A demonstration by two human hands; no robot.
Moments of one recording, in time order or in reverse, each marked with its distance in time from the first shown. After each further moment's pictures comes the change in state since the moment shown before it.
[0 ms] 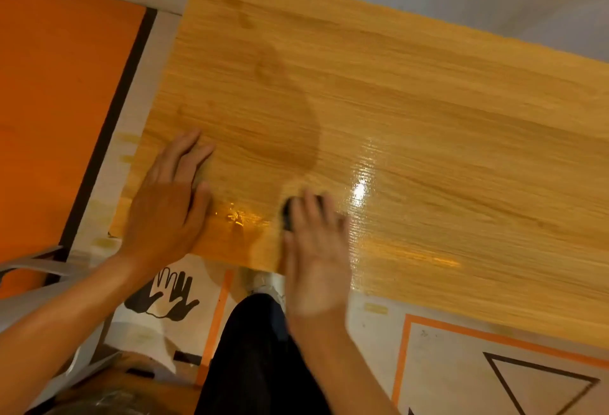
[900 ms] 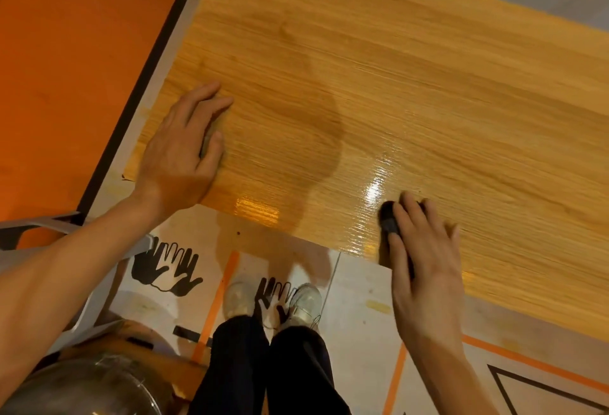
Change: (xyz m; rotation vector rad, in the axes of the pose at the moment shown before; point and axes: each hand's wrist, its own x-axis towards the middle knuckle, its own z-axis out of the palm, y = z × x) left_hand -0.003 0.004 -0.001 -0.015 0.053 -0.009; right_hand -0.041 0.101 -0.061 0.054 -0.060 0.009
